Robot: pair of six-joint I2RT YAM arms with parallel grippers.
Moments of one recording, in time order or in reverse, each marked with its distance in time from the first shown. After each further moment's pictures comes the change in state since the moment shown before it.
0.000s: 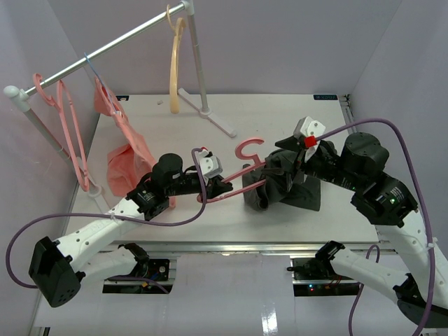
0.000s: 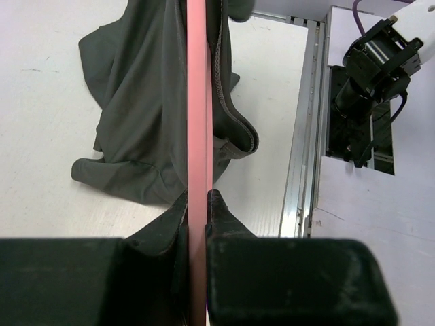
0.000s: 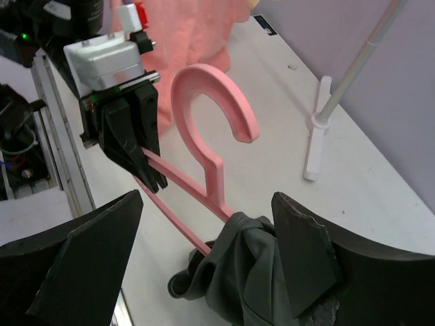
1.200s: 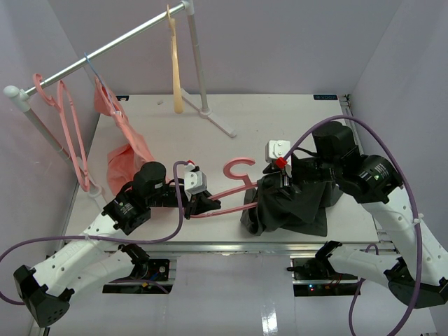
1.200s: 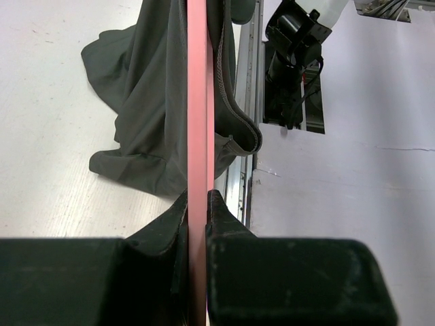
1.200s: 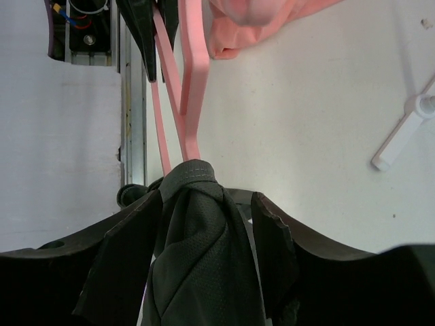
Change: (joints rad) left arm 0.000 -0.232 0.023 -0.313 0.136 0.039; right arm 0.012 0.173 0.169 -0.447 -0.271 -0.430
